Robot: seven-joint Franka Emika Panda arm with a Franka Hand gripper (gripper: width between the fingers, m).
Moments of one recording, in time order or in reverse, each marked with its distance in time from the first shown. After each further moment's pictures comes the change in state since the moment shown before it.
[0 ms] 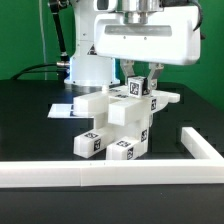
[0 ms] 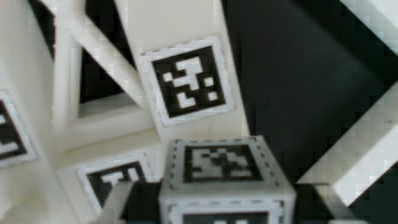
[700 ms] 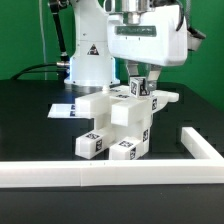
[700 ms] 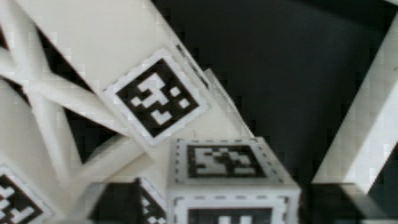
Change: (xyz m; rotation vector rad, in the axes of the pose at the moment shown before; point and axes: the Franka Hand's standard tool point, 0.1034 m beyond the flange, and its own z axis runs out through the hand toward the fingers) arm -0.001 -0.001 0.001 0.008 -0.010 0.203
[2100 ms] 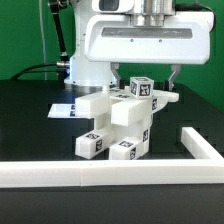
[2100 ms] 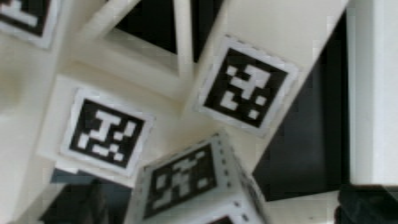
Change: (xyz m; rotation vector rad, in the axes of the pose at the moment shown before) arm -0.003 -0.001 0.003 -0.022 0.029 -1.098
